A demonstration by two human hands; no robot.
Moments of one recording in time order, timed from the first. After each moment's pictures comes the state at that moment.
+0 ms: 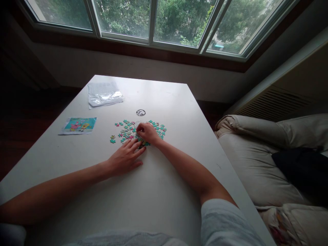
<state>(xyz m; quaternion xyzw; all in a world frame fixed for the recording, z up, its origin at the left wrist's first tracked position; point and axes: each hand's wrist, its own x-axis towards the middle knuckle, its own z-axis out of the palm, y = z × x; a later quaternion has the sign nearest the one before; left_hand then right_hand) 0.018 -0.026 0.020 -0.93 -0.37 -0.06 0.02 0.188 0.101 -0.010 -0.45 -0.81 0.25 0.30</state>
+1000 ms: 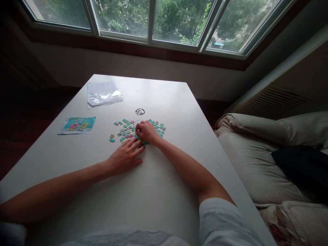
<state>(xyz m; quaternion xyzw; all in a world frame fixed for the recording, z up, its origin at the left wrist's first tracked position) 0.023 -0.026 0.019 -0.92 -0.38 -0.06 0.01 0.191 0.102 -0.007 -0.42 -0.86 0.16 0.23</state>
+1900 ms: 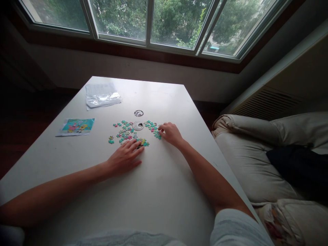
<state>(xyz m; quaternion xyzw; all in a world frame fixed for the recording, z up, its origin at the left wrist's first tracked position) 0.022 -0.030 0.022 -0.92 -0.38 -0.07 0.01 0.304 0.090 0.019 -0.51 -0.84 0.07 0.16</state>
